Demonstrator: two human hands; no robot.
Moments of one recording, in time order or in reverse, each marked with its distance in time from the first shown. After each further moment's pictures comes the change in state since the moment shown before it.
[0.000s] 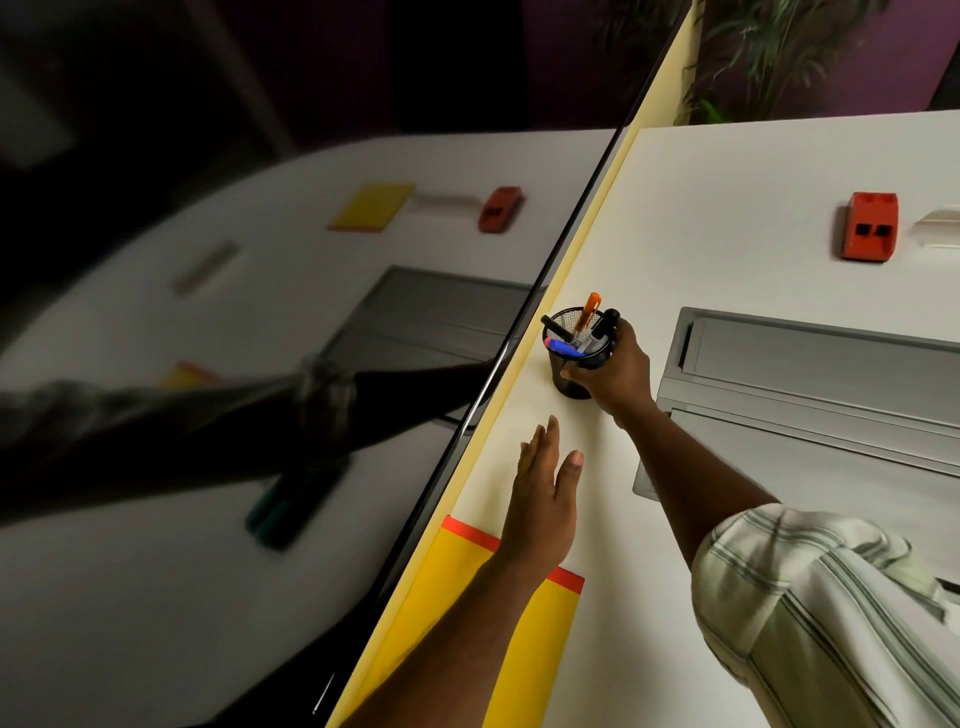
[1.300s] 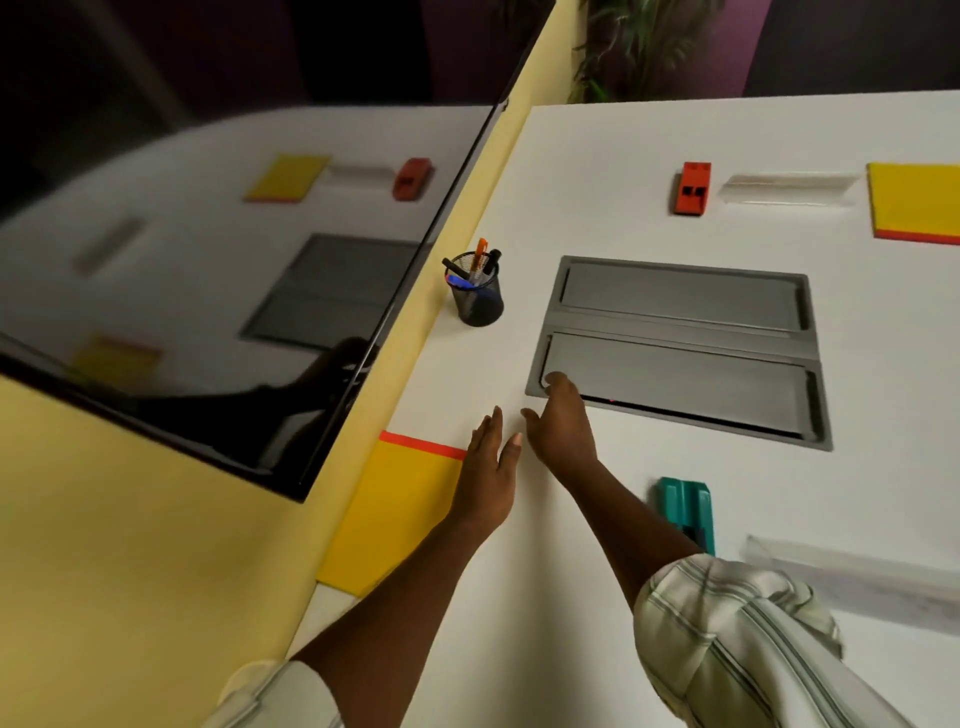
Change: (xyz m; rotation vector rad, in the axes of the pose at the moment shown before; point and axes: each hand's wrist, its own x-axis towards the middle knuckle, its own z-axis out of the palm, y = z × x) left_hand -0.107 -0.002 0.037 -0.097 -0.062 -0.012; right_hand -0.204 0.002 -0.078 -0.395 0.007 0.046
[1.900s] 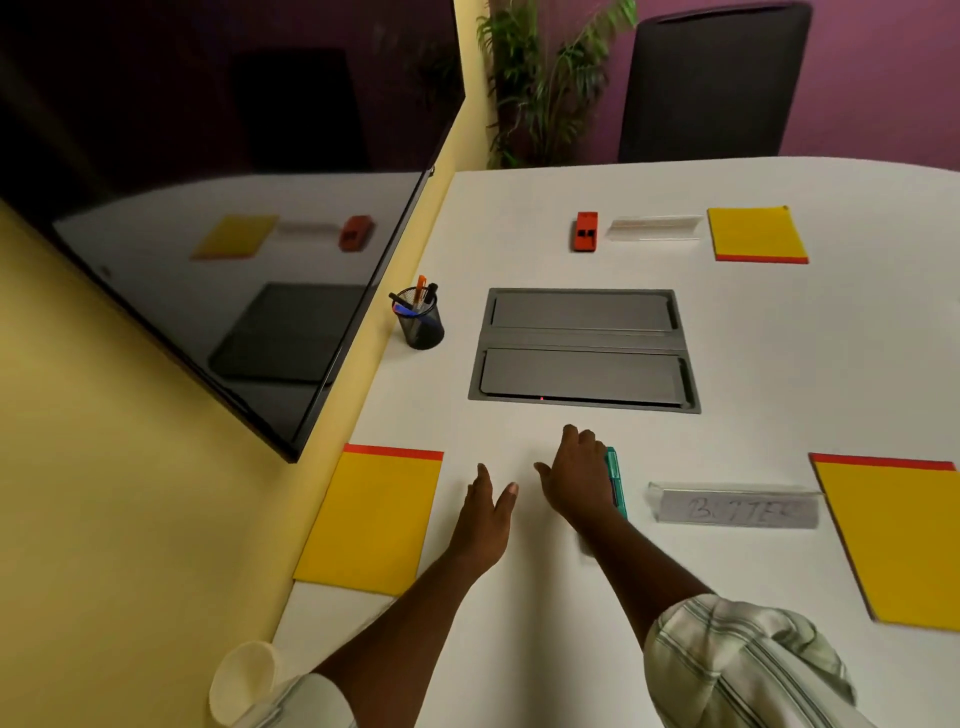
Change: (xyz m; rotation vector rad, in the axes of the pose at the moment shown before) left_hand -0.101 0.006 0.028 0.145 -0.257 -0.114; right_hand -0.113 0.028 -0.083 -0.485 0.001 0.224
